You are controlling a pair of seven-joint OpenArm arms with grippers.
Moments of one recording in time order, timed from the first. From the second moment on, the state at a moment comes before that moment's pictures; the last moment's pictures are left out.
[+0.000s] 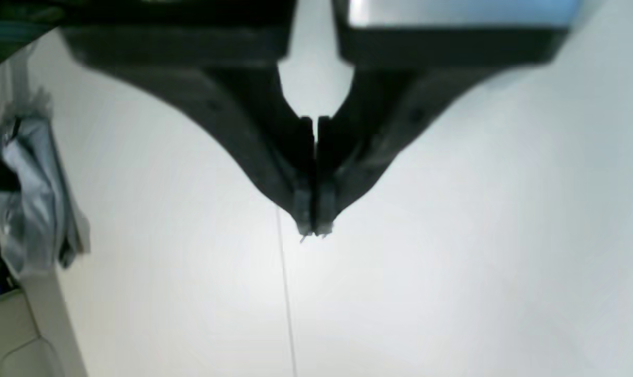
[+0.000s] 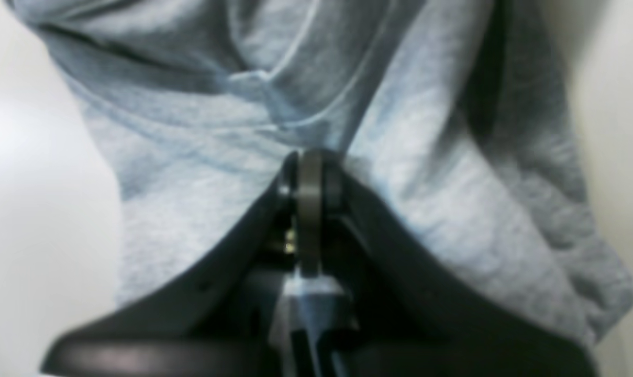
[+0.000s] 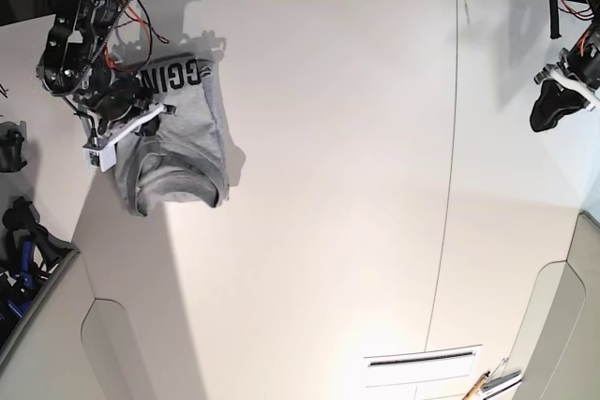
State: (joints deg) left arm 19.4 -17.0 -45.2 97.6 -56.8 -33.5 57.3; right arm -12.3 4.8 20.2 95.3 19.4 13.3 -60.3
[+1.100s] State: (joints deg) left arm 19.4 -17.3 -45.2 97.6 -58.9 -33.5 57.2; right arm -0.4 10.9 31.2 106.3 18.1 12.7 -62.9
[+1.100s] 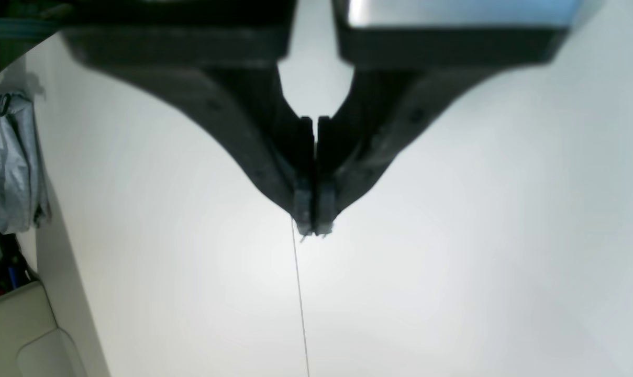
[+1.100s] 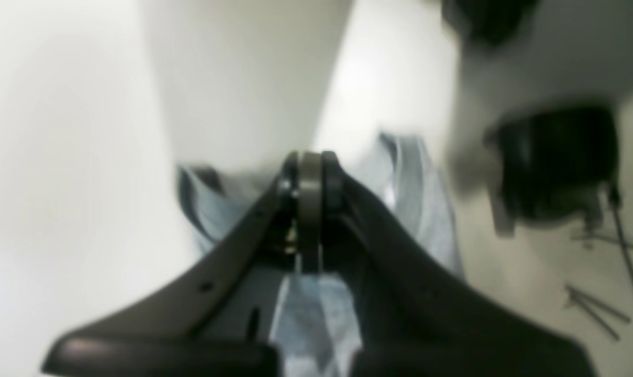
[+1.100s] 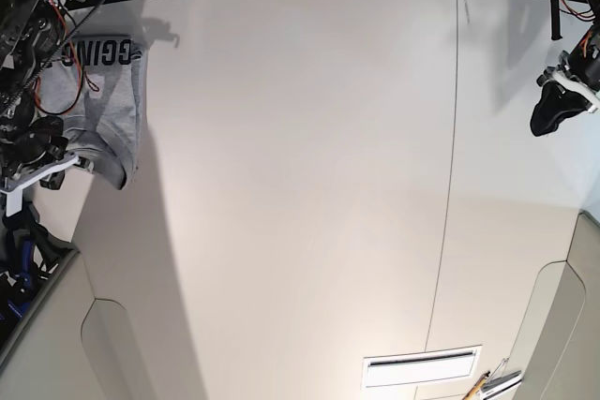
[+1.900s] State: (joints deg) left arm 48.9 -20.5 -56.9 111.8 -74.4 -34.8 65.1; right arm -44.9 13.3 31.1 134.4 41.2 27.2 -70.8
